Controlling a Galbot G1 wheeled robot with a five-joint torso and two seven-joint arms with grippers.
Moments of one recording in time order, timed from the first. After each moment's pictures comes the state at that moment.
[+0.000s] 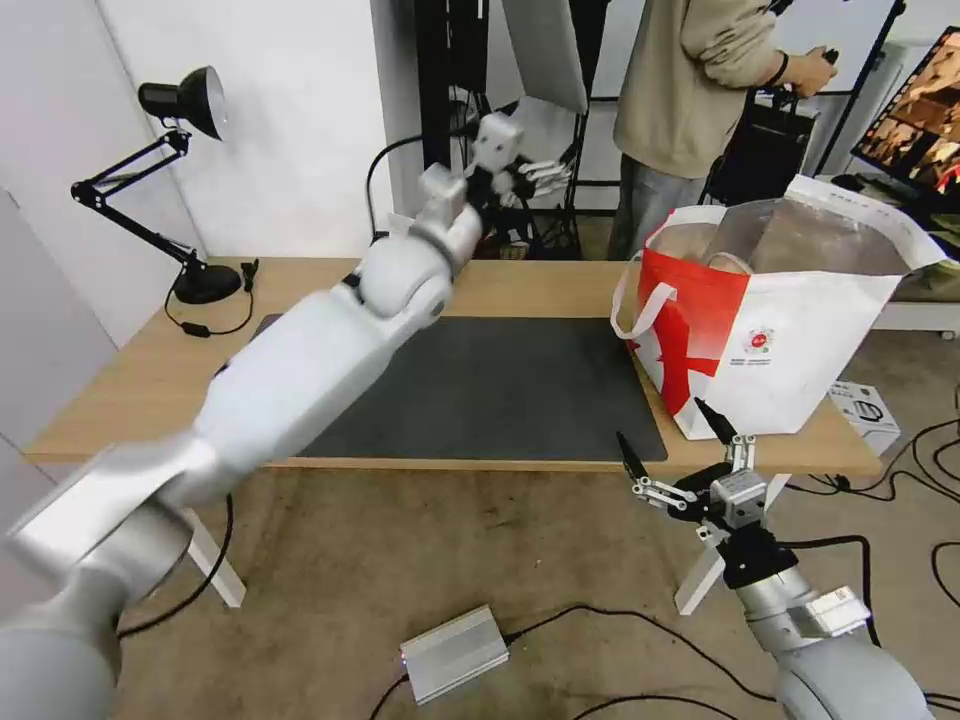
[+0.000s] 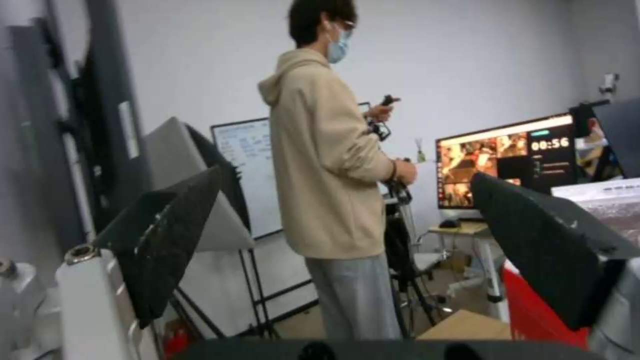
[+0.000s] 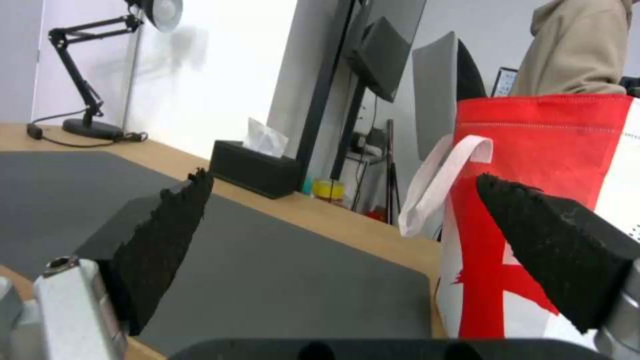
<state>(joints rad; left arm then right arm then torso) 0.13 -1.13 0.29 -1.54 -0.65 -0.02 -0.12 -1.65 1.01 0.56 2.20 0.22 0.27 -0.01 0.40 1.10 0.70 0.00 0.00</state>
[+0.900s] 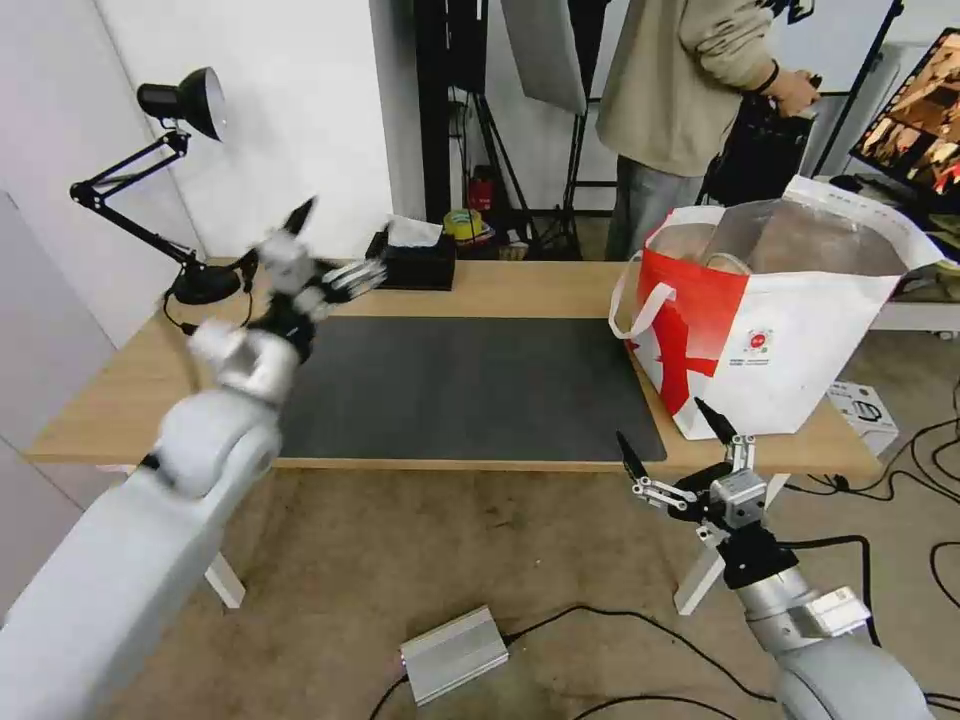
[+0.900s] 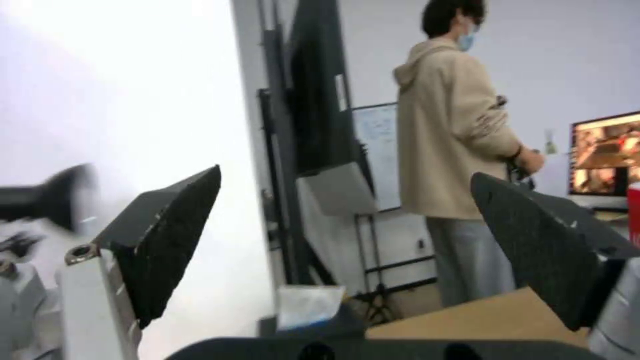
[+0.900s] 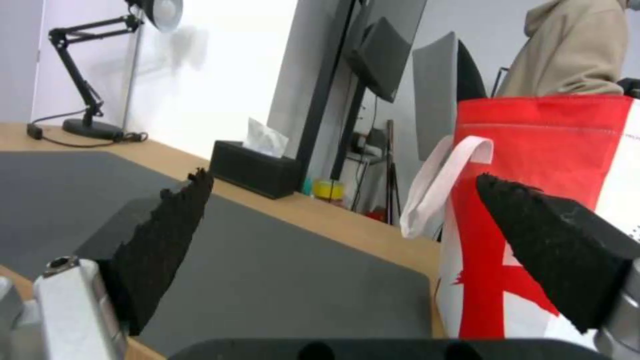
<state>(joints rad) 1.08 -0.92 -0.49 -2.12 -0.49 -0.04 -0.08 -1.65 1.01 0.56 2.20 0.22 0.27 -0.01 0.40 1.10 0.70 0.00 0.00</state>
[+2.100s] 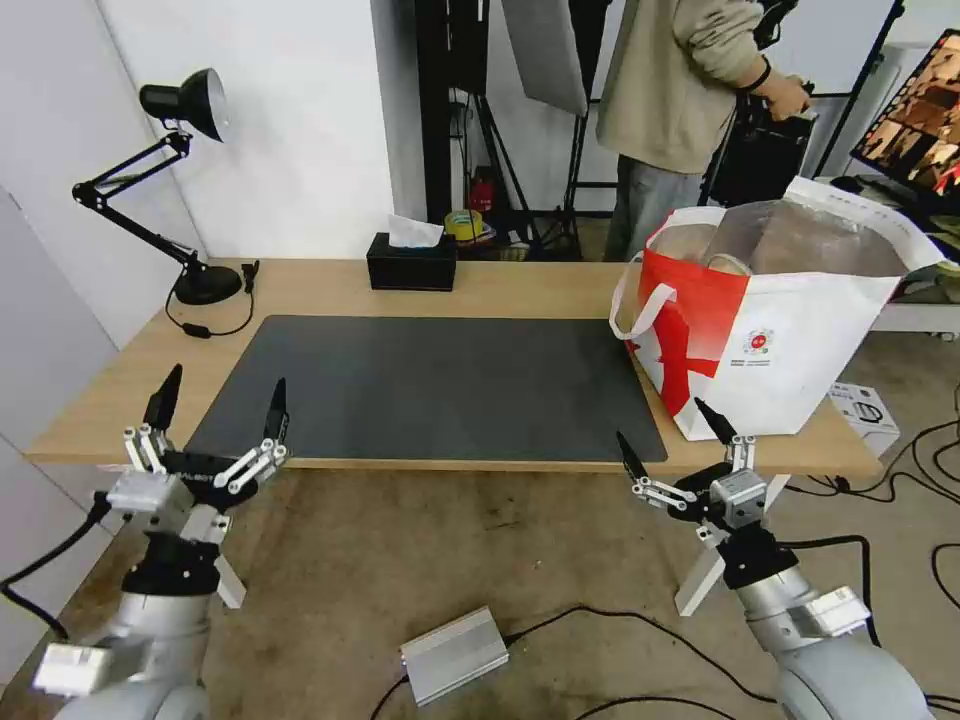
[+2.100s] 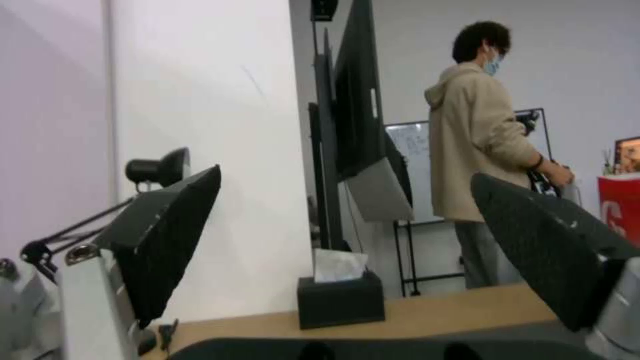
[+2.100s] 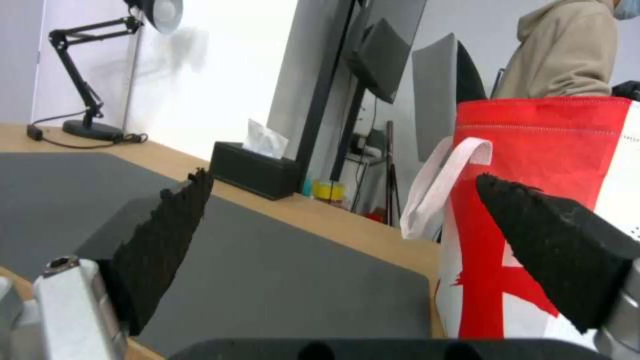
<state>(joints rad) 1.73 -1.40 -0.74 -2.32 -0.24 -0.42 0.16 -1.65 1.01 0.56 2.20 0.22 0.27 -0.01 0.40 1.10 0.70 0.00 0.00</state>
